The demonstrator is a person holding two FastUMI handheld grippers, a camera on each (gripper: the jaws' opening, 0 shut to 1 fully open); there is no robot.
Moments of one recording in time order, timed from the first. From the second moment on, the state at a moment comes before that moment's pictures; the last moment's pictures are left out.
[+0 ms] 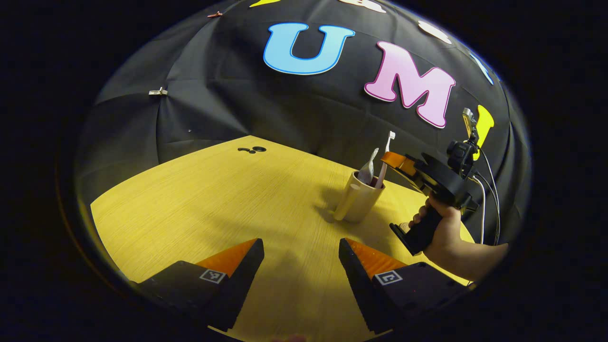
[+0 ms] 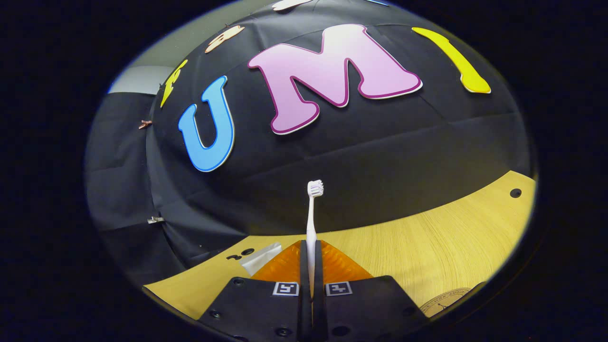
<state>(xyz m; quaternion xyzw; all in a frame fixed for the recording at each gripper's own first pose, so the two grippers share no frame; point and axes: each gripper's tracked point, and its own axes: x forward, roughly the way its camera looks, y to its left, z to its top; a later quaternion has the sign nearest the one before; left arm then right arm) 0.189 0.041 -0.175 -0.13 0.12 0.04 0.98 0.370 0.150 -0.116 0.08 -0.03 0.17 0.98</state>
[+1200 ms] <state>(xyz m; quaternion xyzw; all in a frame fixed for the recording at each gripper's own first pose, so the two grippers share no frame) 0.282 -0.010 -0.139 0.06 0.23 -0.15 0.96 0.275 -0.084 -0.113 0.03 0.05 0.02 1.00</state>
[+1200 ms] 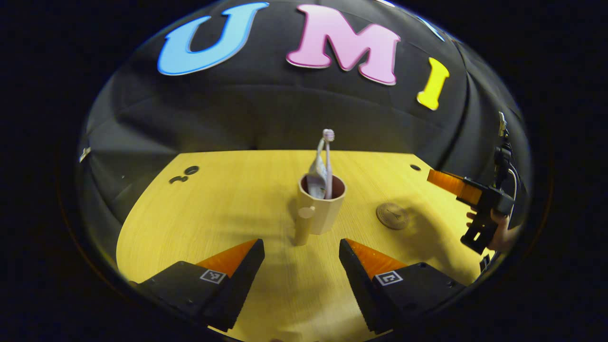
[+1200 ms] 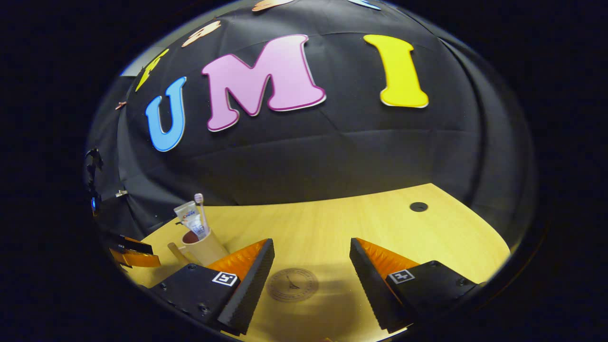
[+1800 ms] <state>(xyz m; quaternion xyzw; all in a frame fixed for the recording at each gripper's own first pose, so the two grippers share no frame) 0.350 -0.029 -0.171 0.20 0.37 -0.21 0.88 0.194 -0.242 -0.139 0.06 0.09 -0.13 0.98</state>
